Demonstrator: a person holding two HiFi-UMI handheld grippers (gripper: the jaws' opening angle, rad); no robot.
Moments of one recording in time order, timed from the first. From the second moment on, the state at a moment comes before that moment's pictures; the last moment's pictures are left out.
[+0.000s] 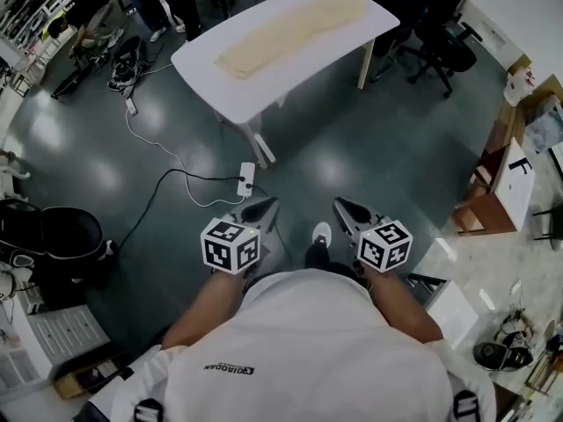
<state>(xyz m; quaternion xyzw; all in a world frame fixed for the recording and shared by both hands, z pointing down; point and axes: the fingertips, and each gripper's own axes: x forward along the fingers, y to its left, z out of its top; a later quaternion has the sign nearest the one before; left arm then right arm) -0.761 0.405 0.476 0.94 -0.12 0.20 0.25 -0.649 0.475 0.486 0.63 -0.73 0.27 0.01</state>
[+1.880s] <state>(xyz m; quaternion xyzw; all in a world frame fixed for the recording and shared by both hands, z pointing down) -0.543 0.257 0.485 0.93 -0.20 0.21 0.24 -0.419 0.328 0.508 0.58 -0.76 0.28 0.04</state>
